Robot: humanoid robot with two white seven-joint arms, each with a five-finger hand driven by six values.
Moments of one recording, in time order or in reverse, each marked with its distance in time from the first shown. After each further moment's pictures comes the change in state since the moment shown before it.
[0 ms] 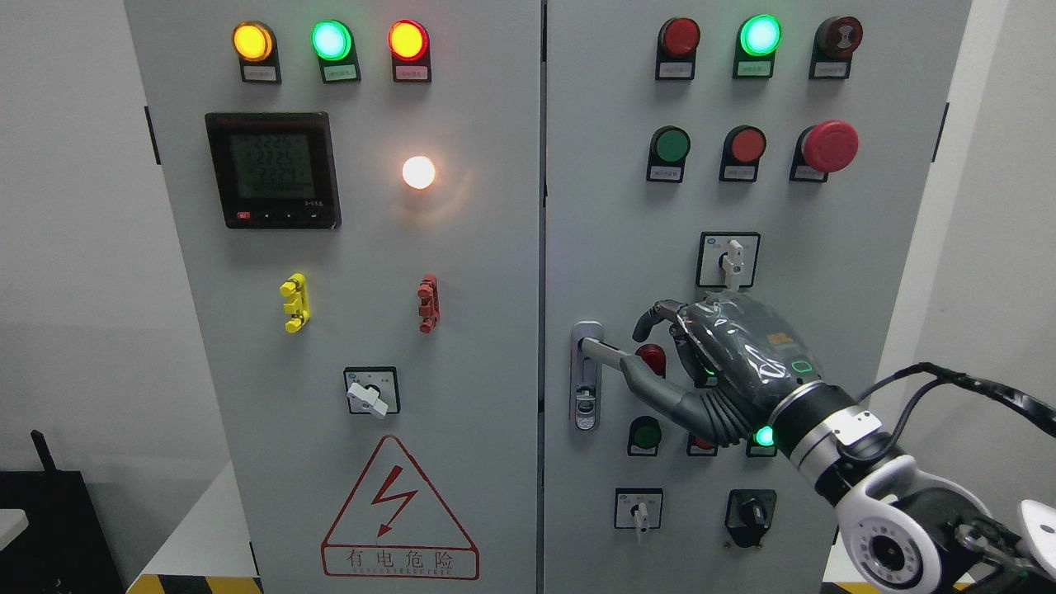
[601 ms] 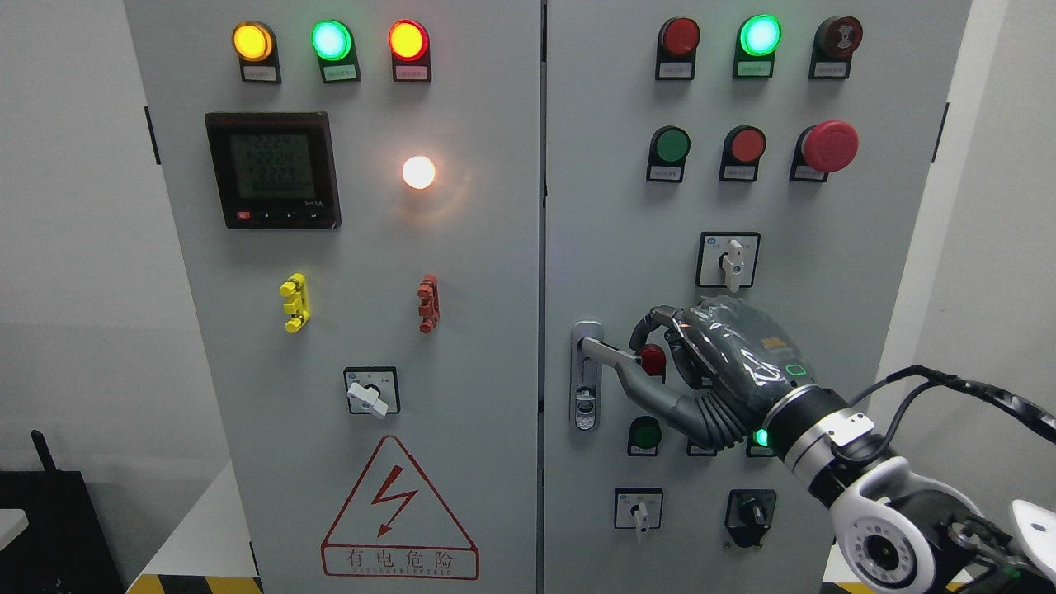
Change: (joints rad) left arm 0.000 0.000 0.000 0.000 0.000 0.000 0.000; right arm 0.003 0.008 0.001 0.006 -0.027 0.000 0.004
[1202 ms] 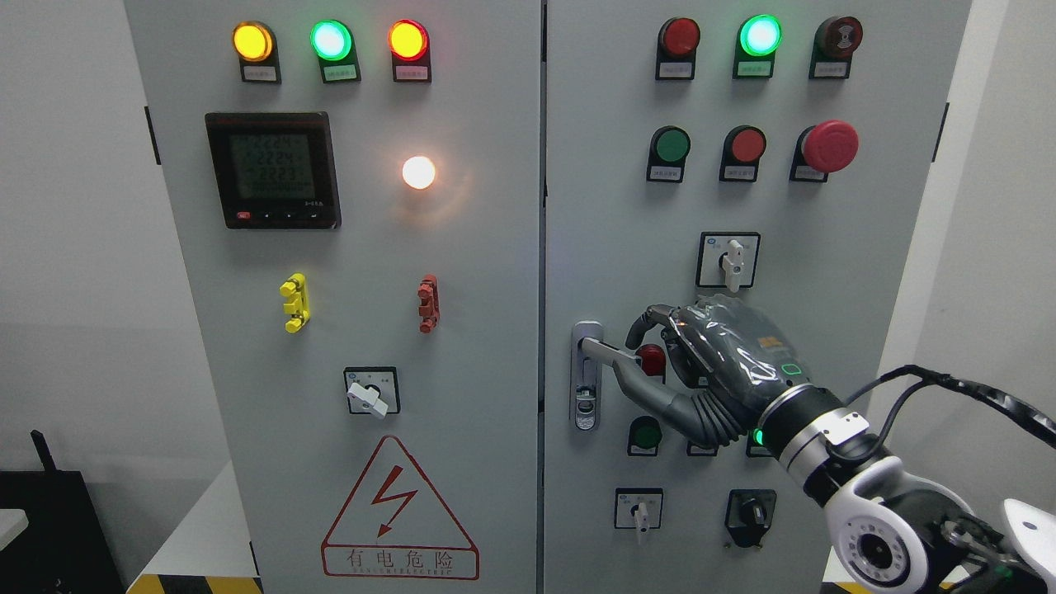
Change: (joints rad) left arm 0.000 0.000 0.000 0.000 0.000 0.000 0.000; right arm 0.001 0.014 0.000 0.008 -0.004 0.000 -0.005
